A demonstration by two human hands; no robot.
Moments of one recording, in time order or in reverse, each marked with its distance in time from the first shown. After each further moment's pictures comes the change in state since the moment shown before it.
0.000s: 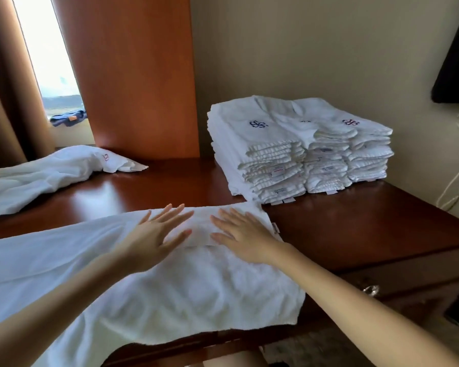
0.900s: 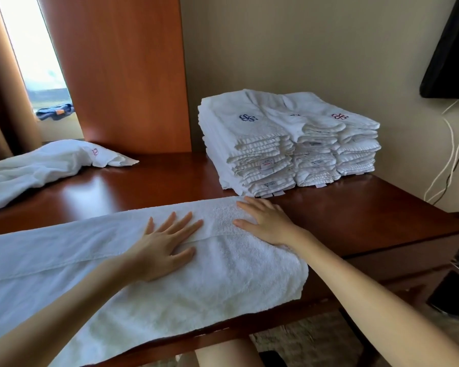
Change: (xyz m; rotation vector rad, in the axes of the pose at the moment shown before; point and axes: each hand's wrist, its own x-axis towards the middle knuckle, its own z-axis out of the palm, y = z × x) left_hand -0.004 0.035 0.020 0.078 -0.190 0.013; right_hand -0.018 0.069 -0.007 0.013 0.100 0.143
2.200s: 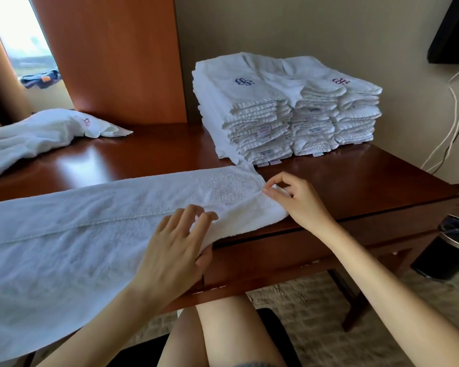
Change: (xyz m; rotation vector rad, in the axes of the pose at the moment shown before) left_hand -0.059 0.091 0.021 0.073 0.708 0.163; right_hand -0.089 -0.001 -0.014 0.671 0.471 -0.051
